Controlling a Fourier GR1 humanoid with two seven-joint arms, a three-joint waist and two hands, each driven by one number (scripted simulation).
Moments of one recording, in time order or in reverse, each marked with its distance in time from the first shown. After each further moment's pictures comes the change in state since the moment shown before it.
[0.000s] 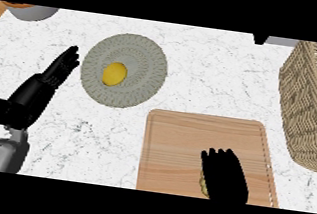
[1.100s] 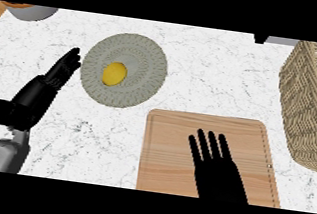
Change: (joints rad) left arm 0.003 0.050 -0.065 0.022 0.048 0.066 -0.022; right arm -0.022 -0.028 0.105 -0.196 -0.062 0.006 0.134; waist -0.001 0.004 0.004
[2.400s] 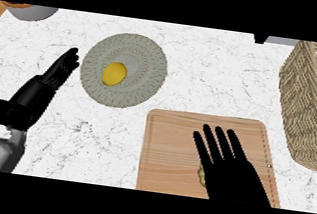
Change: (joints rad) left arm -0.011 0.116 -0.104 0.032 0.115 0.104 -0.041; right arm -0.105 -0.085 -0.009 -0.211 -0.229 0.116 0.139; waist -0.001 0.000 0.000
